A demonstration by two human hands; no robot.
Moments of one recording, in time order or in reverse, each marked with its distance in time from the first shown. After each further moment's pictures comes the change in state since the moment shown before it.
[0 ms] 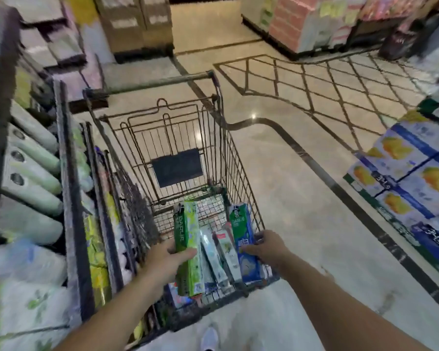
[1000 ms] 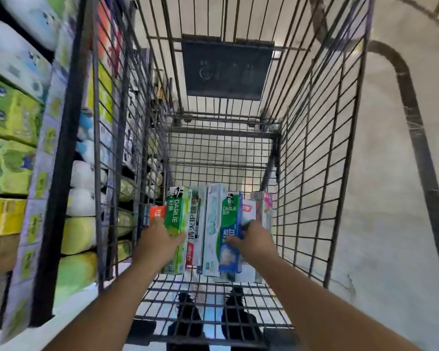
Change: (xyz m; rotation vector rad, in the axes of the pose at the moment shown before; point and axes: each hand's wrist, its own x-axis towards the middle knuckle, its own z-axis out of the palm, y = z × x) left_hand 0.220 -0.181 0.050 0.418 0.365 -0.400; right_hand 0.235 0.084 0.120 -0.571 -0.330 -0.016
